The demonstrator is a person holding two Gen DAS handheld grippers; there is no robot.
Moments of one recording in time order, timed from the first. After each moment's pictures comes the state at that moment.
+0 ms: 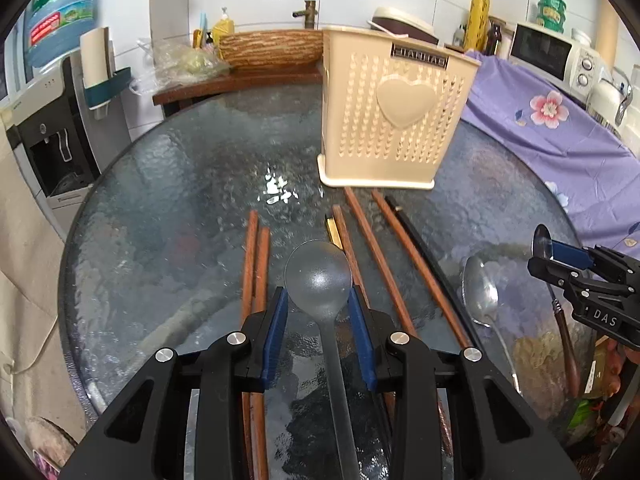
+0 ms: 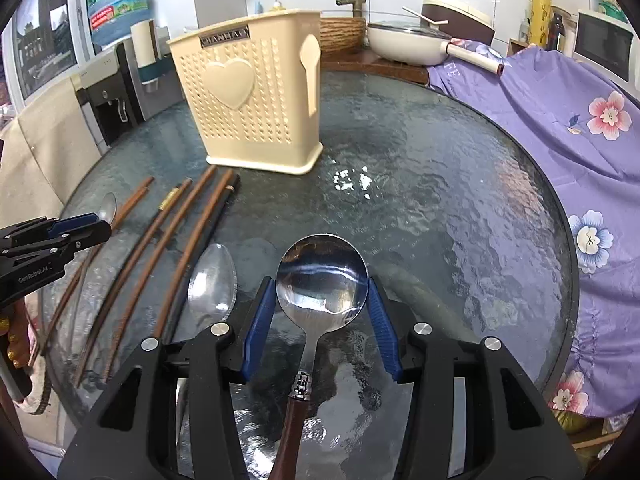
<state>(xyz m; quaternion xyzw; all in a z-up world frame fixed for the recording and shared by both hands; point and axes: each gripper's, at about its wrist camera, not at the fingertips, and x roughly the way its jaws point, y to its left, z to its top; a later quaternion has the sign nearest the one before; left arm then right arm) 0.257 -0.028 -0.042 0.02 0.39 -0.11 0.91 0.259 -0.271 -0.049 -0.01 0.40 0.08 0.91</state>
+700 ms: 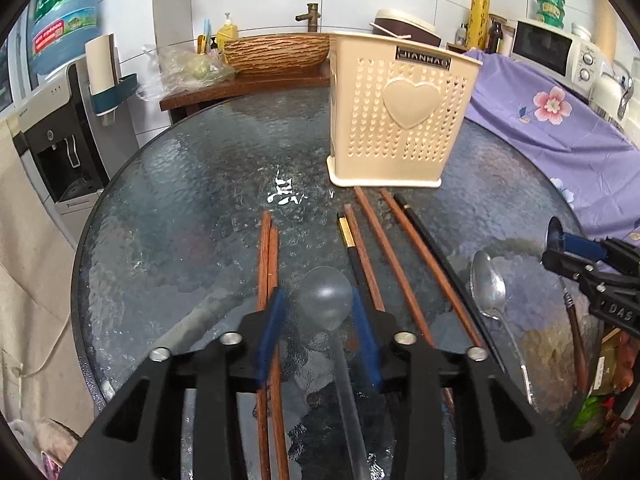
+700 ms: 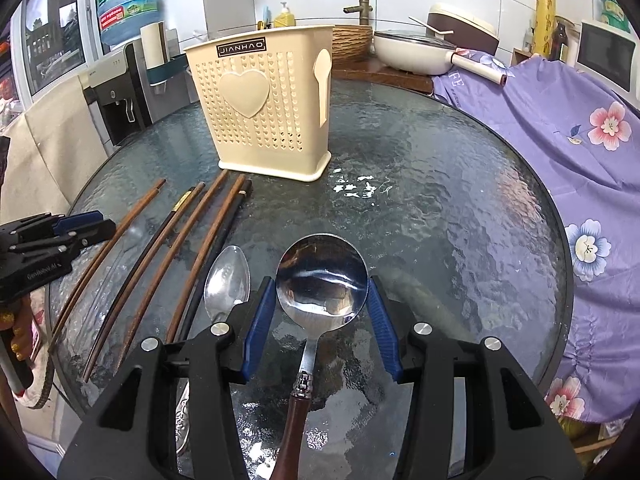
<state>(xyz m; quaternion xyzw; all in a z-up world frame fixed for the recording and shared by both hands) 0.255 -0.026 -0.047 0.04 0.39 -0.10 0.91 0.251 -0.269 -0.042 -0.02 0.39 0.09 0.92</state>
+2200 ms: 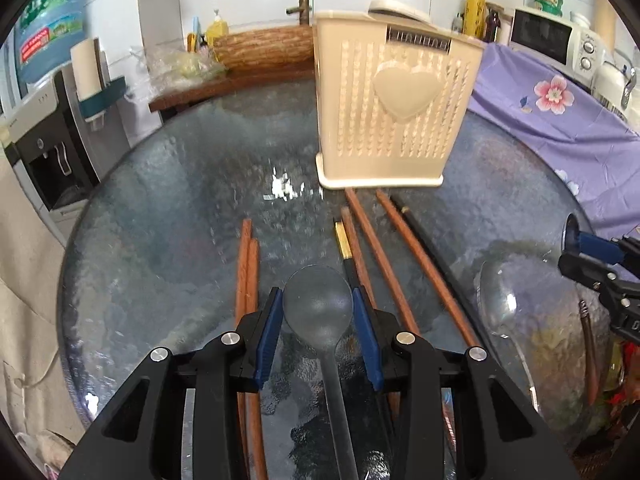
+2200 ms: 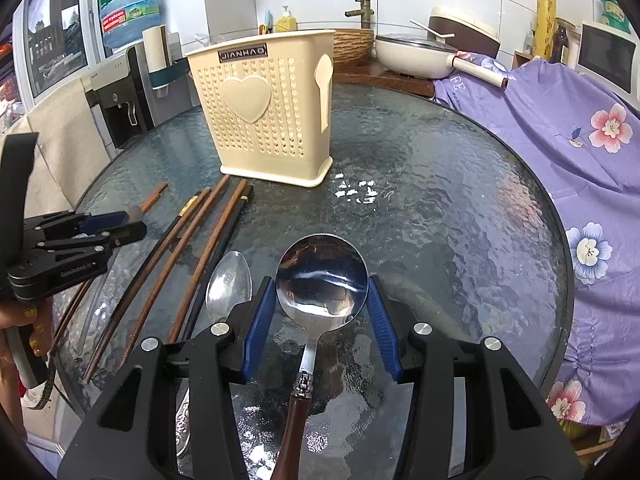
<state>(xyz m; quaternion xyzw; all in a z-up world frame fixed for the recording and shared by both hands) 0.273 -0.038 -0.049 0.05 0.39 -0.11 0.91 0.252 -0.270 -0.038 -0.01 0.38 0.09 0.92</state>
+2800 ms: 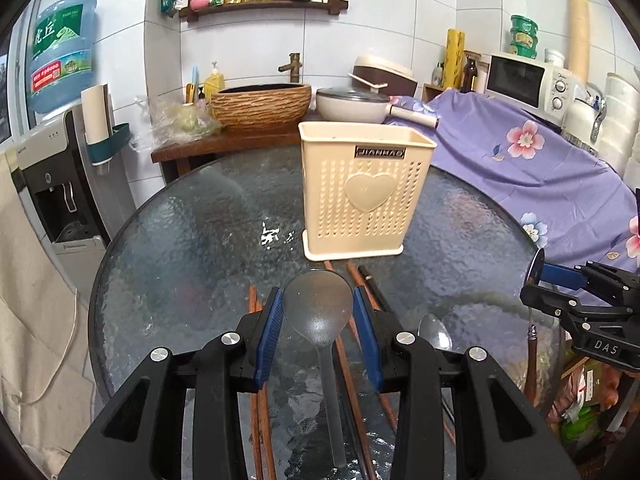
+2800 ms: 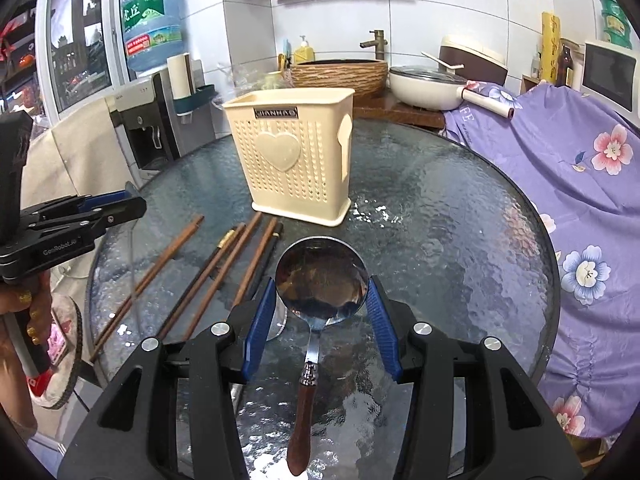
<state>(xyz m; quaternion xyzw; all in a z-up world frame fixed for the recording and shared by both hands) 0.240 -0.037 0.022 0.03 0.32 -0.13 0.94 0.224 -0.270 0.008 0.00 0.34 0.13 0.93</state>
